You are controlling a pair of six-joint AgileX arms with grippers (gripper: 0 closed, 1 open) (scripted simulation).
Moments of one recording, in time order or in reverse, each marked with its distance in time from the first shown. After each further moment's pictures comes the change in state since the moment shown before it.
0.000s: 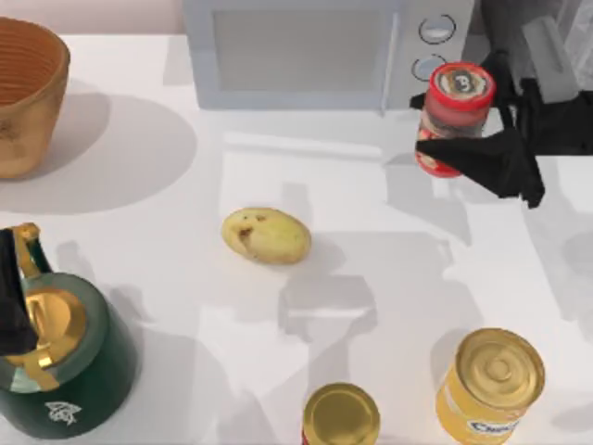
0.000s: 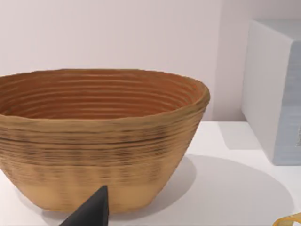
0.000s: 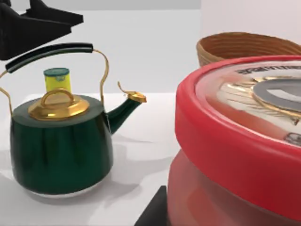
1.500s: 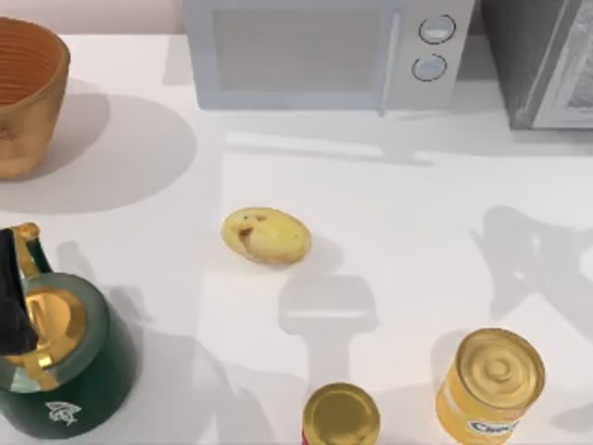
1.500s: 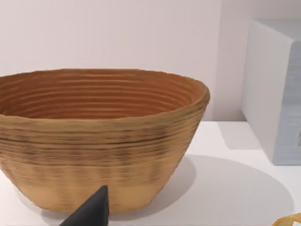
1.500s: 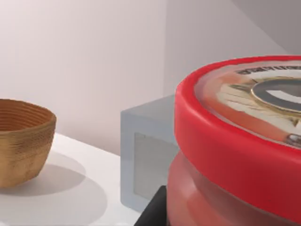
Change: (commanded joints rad) left arm 0.000 0.000 0.000 0.000 0.000 0.000; right arm -0.066 -1.396 -0.689 -0.725 0.833 -0.107
